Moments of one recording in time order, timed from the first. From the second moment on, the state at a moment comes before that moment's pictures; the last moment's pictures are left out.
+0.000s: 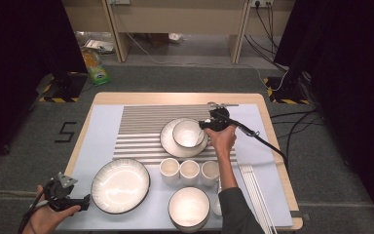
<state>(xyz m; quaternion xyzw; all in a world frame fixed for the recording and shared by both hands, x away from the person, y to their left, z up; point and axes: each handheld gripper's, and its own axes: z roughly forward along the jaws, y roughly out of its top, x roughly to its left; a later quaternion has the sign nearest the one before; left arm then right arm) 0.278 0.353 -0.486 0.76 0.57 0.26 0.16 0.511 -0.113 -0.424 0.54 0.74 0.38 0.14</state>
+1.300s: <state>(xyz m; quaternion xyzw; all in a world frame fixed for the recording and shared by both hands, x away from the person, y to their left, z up) 0.279 0.353 -0.486 0.76 0.57 0.26 0.16 0.488 -0.128 -0.424 0.50 0.77 0.37 0.12</state>
